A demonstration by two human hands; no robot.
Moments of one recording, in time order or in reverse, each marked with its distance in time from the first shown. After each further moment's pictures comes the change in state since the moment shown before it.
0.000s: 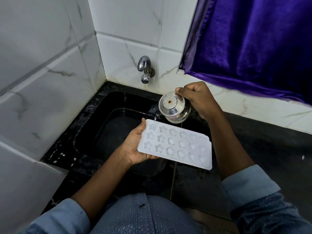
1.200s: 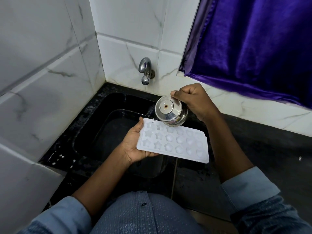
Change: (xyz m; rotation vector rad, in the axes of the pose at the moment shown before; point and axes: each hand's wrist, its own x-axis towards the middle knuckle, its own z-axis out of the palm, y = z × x) left_hand 0.008 0.011 -0.011 -0.083 -0.011 0.011; right_hand -0.007 -0.015 0.015 -0.059 -0.080 -0.012
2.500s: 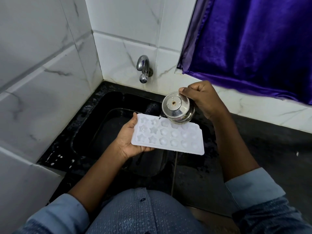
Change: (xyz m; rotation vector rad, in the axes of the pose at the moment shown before) left_hand -0.014 0.014 0.005 0.034 0.063 0.045; right_hand -0.009 0.002 -0.018 0.028 0.070 0.014
